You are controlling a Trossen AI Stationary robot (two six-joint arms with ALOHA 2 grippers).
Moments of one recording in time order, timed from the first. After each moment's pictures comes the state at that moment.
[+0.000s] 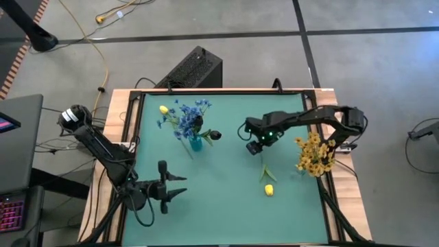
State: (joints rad) left arm -0.84 1.25 0.59 0.17 -0.96 -0.01; right arm -0.24 1.63 0.97 -0.79 -0.10 0.74
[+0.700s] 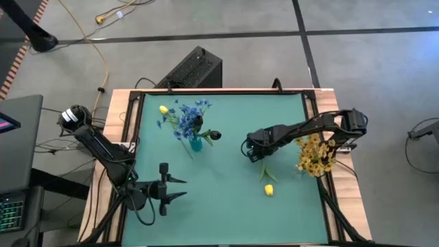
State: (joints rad) left arm -0.84 1.25 0.60 0.17 -0.89 -0.11; right arm -0.06 1.64 0.84 -0.65 0.04 1.01
